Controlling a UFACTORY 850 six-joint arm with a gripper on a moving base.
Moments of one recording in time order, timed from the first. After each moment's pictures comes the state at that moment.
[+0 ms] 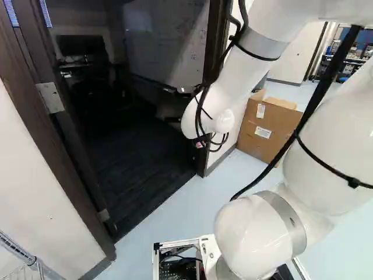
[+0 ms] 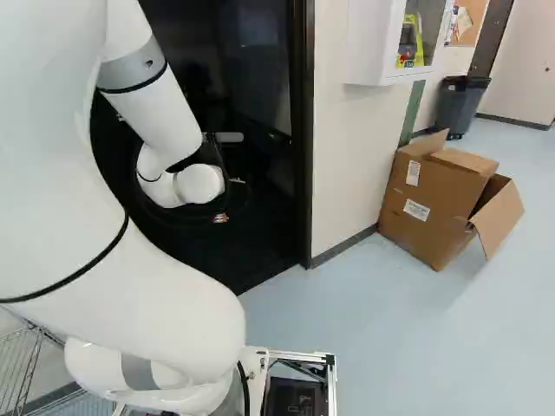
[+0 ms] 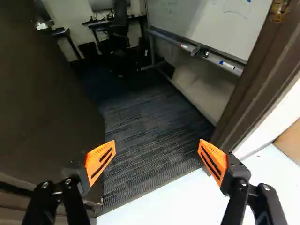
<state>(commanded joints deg) 8.7 6.5 -21.3 -11.4 37.7 12.3</state>
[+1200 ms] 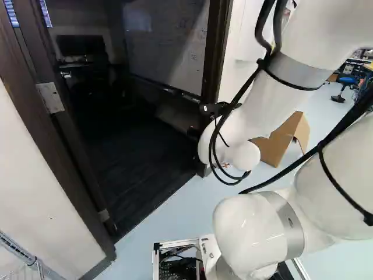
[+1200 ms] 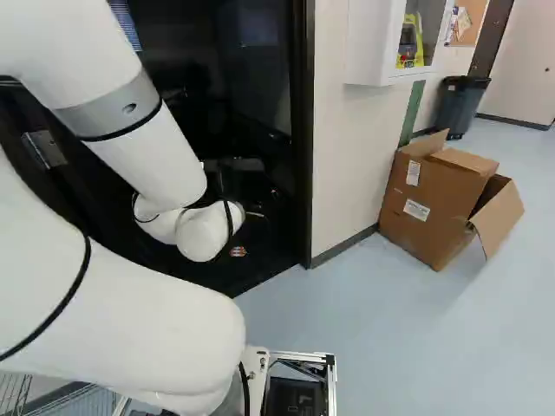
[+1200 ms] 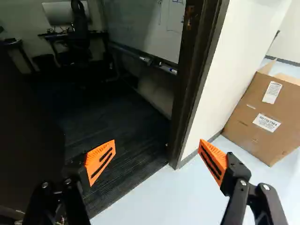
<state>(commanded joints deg) 0.3 15.7 -5.6 -0.4 49.6 0.4</state>
